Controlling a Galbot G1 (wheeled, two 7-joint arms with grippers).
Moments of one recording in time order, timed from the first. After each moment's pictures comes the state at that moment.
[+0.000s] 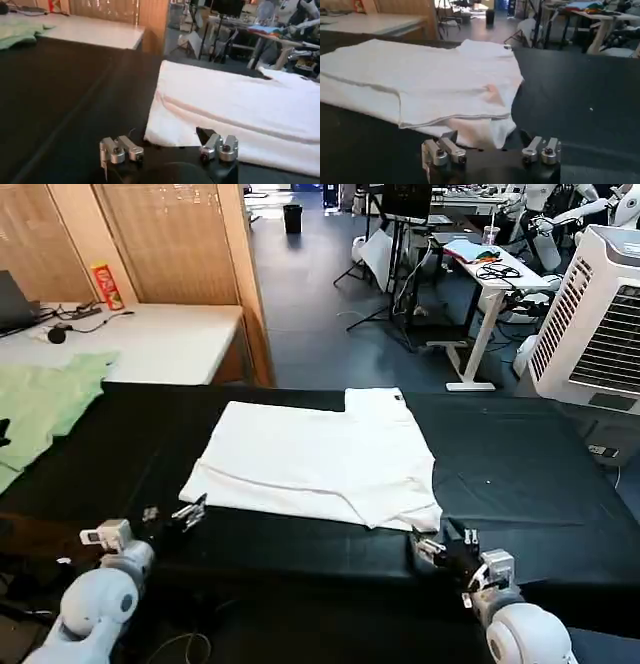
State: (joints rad) left arm 1.33 -1.05 -0.60 -1.85 -0.68 0.44 -0.06; right arm -1.48 1.20 0.51 2.05 0.28 -0.50 -0.05
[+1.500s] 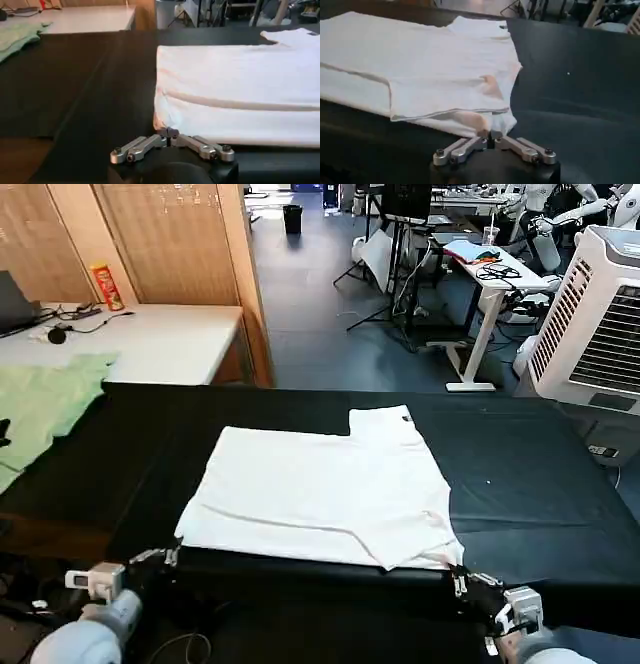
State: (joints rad) left arm 1.68 -0.99 -0.68 -2.17 -0.62 0.55 -0.19; right arm -1.77 1.08 0.67 2.32 0.41 -0.67 0.02
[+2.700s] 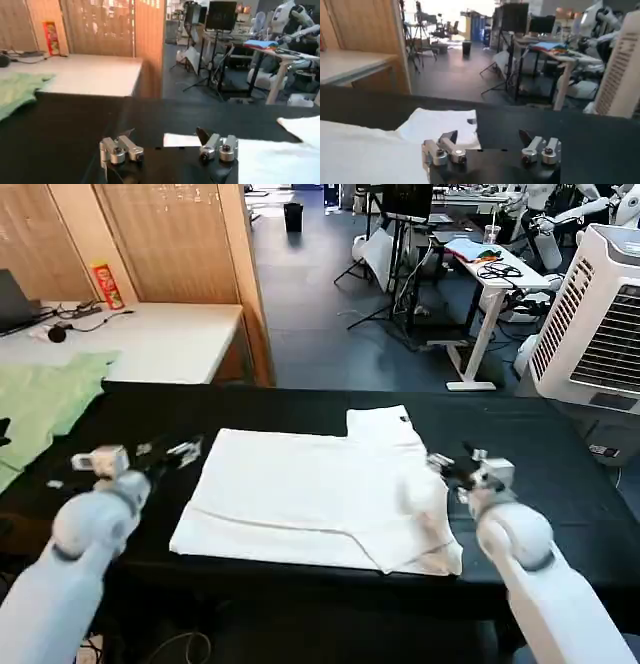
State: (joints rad) left arm 0.84 -0.96 -0.38 -1.67 -0.79 0.60 -0.19; right arm -0.68 1.11 0.18 1.50 0.62 -0.55 0.23
